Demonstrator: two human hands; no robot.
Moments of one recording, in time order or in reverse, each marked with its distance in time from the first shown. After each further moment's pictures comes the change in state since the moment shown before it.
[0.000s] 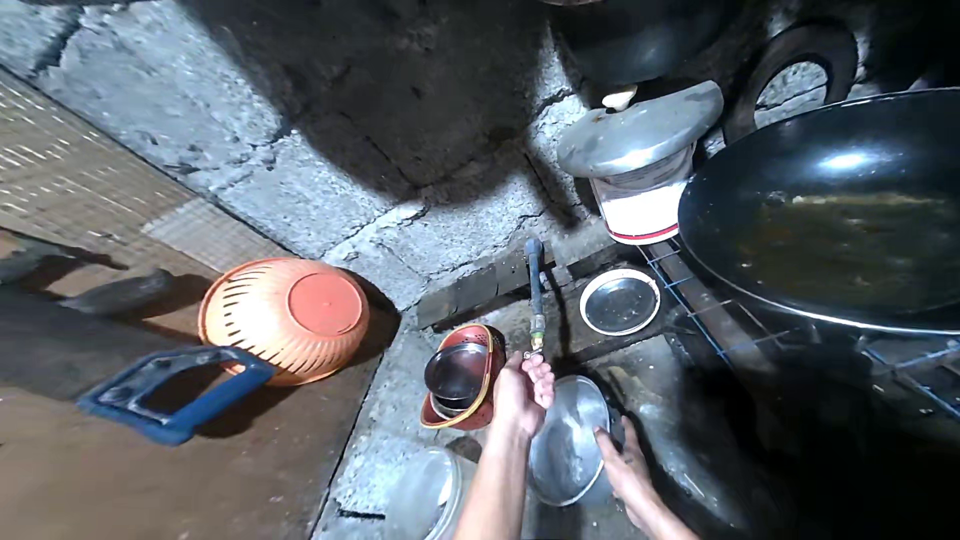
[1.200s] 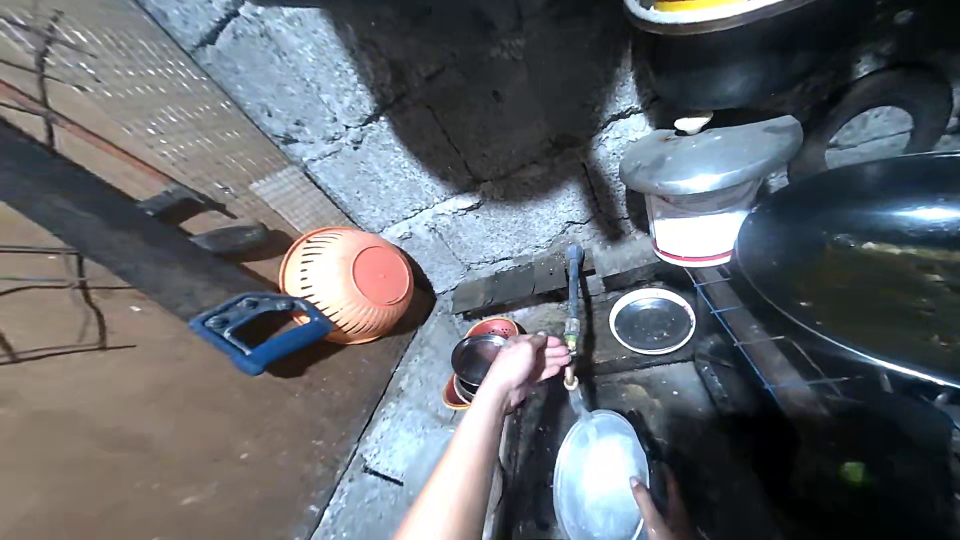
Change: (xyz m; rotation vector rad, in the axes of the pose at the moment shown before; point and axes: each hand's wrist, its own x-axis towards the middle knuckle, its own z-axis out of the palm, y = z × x) left_hand -0.011 0.071 -0.013 0.525 -0.189 0.102; right_hand -0.029 0.036 -0.038 -0.090 0.030 -0.222
